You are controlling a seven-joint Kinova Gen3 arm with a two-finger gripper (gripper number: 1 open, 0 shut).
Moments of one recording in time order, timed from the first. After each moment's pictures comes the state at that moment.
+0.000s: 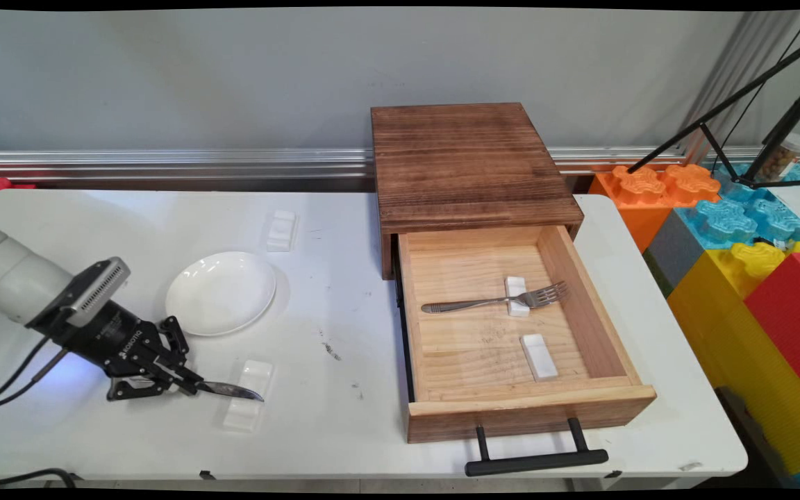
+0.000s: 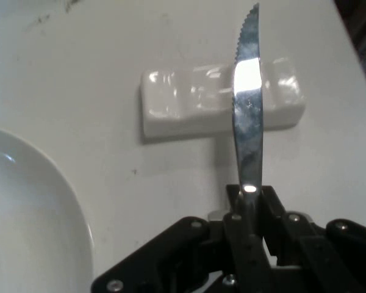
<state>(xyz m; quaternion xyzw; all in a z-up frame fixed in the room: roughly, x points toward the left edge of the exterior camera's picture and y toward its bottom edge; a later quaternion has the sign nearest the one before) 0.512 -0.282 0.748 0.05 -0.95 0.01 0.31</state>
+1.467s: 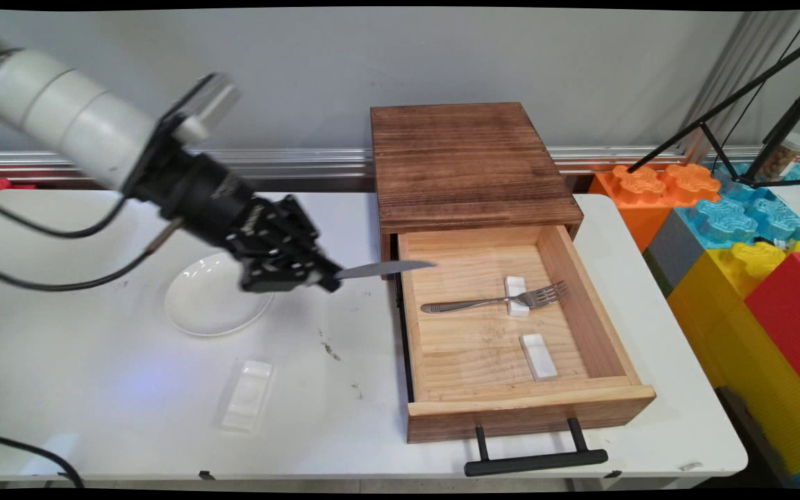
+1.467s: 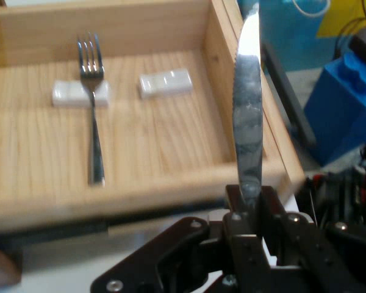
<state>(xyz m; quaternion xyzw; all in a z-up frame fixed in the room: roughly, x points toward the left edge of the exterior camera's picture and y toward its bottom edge) 0.338 -0.351 0.928 0.10 -0.91 0.03 0.40</state>
